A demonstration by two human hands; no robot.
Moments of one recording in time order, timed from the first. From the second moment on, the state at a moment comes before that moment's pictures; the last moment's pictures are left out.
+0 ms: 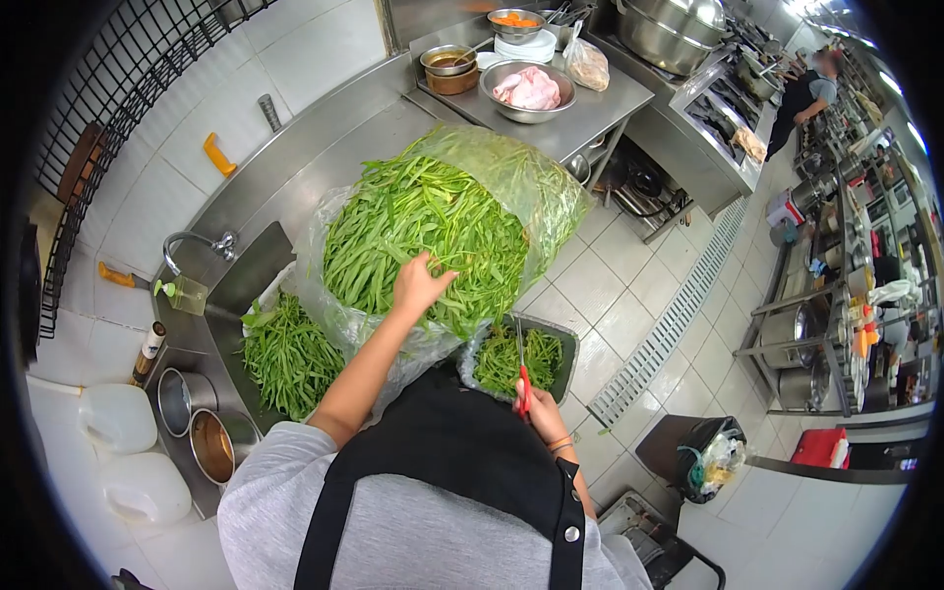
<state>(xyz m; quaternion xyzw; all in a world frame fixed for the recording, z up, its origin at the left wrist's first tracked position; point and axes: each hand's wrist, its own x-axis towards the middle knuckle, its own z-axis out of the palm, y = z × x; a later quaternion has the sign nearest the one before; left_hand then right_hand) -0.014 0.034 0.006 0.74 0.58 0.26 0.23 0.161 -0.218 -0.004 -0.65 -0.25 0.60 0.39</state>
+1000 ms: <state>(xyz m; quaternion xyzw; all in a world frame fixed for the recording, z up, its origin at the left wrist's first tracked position) -0.042 0.102 0.033 0.72 0.66 0.16 0.17 0.177 -0.226 0.016 -0.68 -0.29 0.45 0.50</state>
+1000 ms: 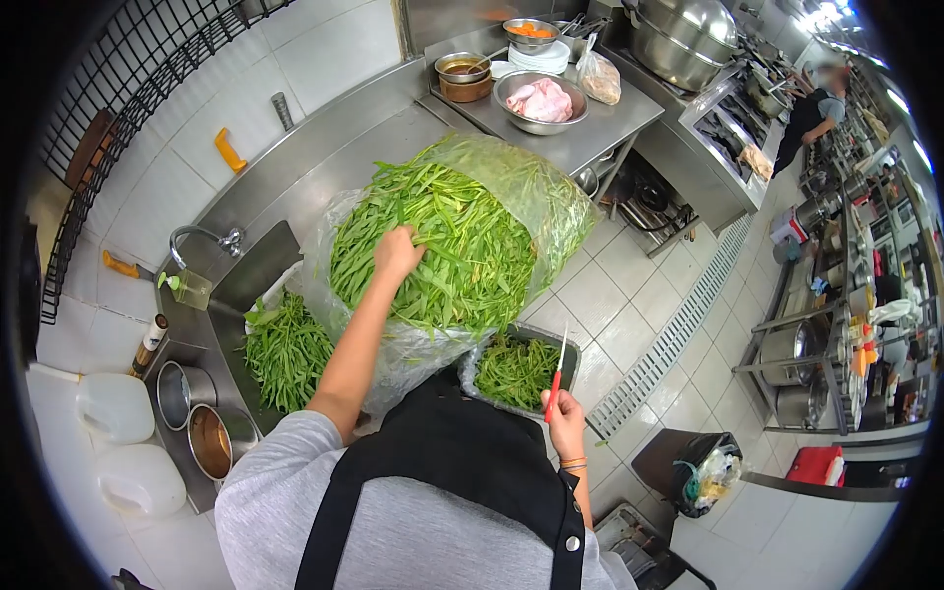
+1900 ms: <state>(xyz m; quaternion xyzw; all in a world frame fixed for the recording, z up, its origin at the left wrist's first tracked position) -0.037 0.028 0.094 0.69 0.64 0.28 0.19 0.156 -0.171 0.027 -0.65 -0.40 0.48 0.43</state>
